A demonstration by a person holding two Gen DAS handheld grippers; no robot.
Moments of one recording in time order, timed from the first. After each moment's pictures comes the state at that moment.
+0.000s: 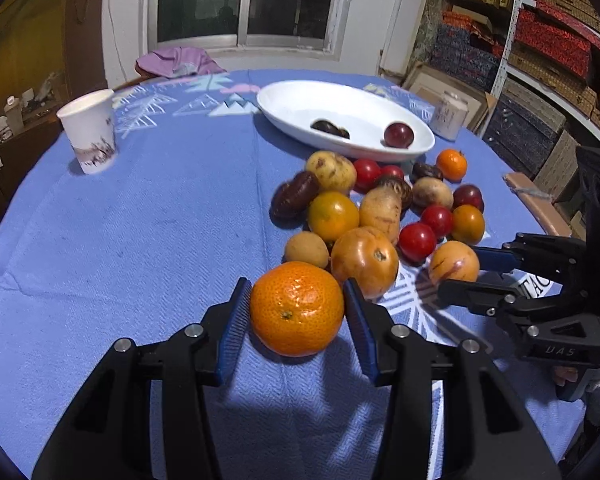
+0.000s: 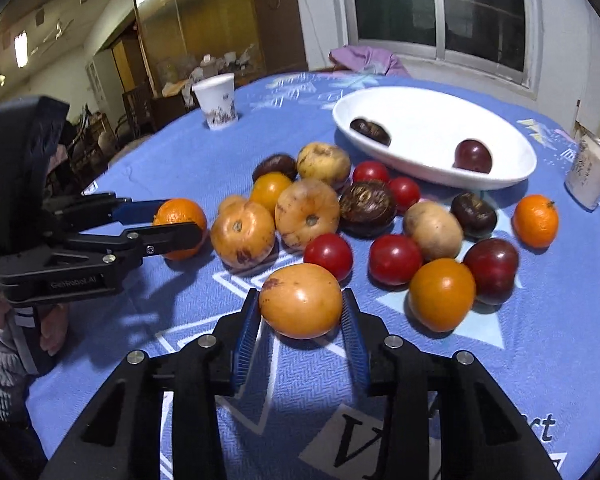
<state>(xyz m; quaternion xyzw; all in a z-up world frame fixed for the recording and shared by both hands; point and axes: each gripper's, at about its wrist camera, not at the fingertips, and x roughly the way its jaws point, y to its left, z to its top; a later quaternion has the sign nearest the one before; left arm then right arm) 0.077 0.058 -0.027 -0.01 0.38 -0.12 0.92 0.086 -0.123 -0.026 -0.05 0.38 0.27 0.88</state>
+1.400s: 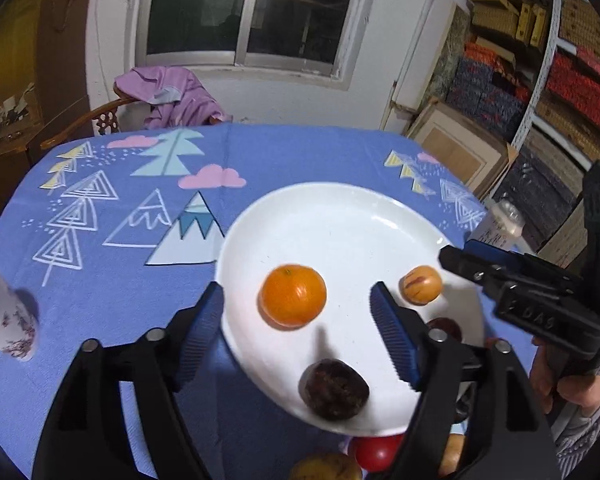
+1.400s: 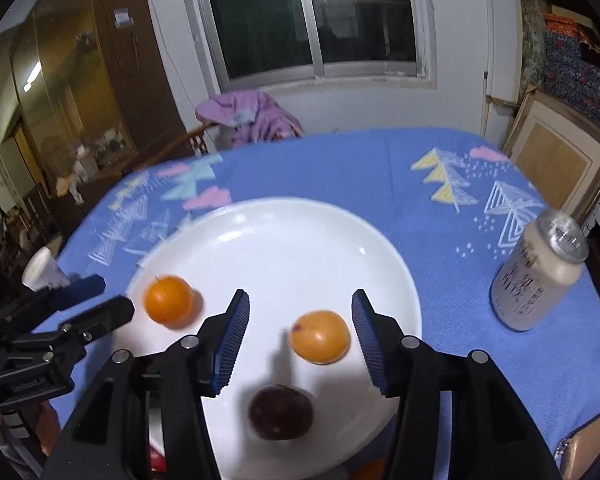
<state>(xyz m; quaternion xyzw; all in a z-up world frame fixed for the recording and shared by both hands) 0.301 0.020 0.029 -0.06 0.36 -0.12 0.92 0.305 -0.196 0.029 0.05 0.36 0.10 0.93</state>
